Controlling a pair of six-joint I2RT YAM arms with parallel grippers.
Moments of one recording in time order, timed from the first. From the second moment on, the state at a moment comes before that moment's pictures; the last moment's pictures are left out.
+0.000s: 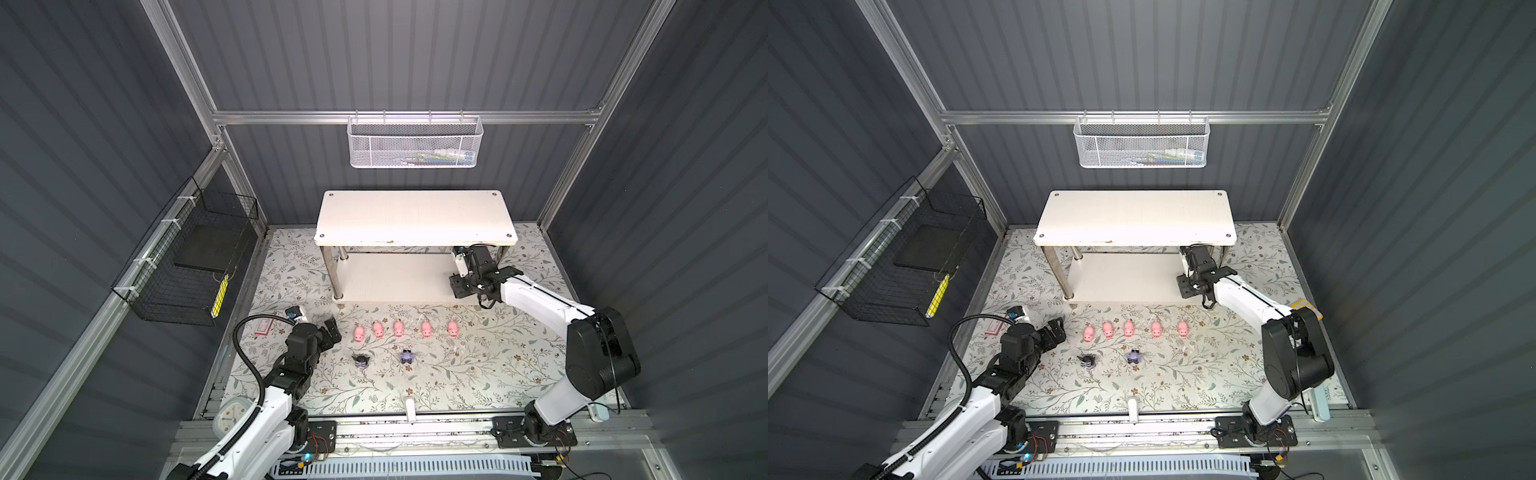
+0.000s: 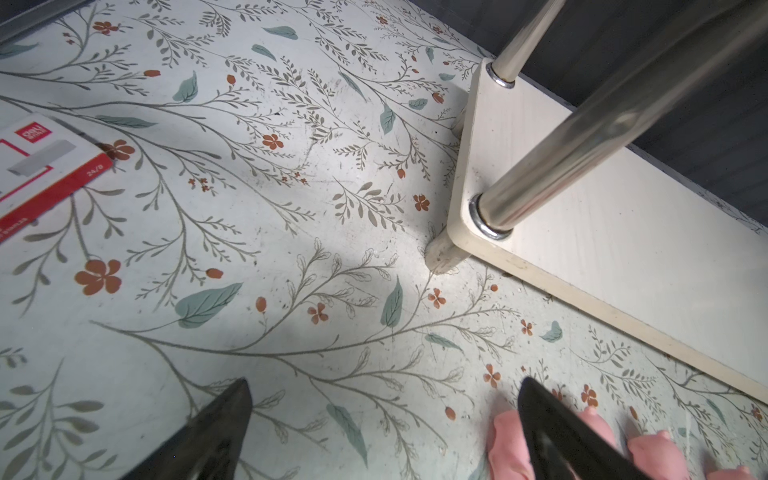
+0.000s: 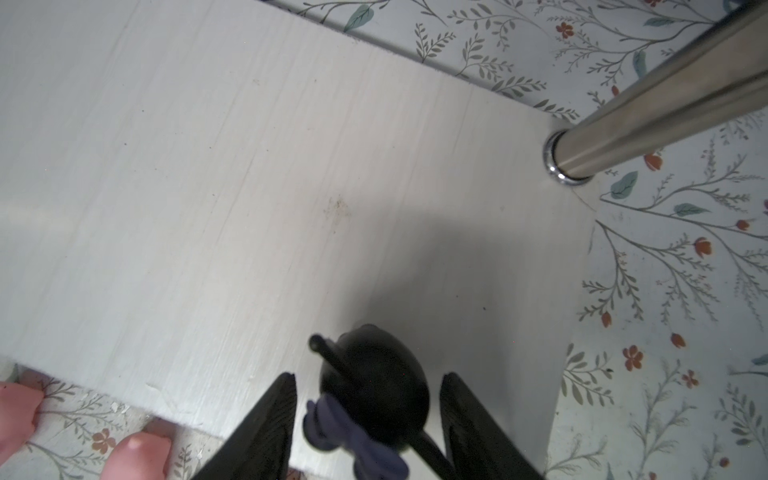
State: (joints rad) left arm -0.32 0.76 0.20 0.00 -0.23 -0.57; right arm 0.40 1.62 1.12 -0.44 0.10 0.02
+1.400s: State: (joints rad) left arm -0.32 0.75 0.20 -0.01 -0.23 -0.57; right arm 0.79 0.86 0.76 -0.36 0.15 0.17
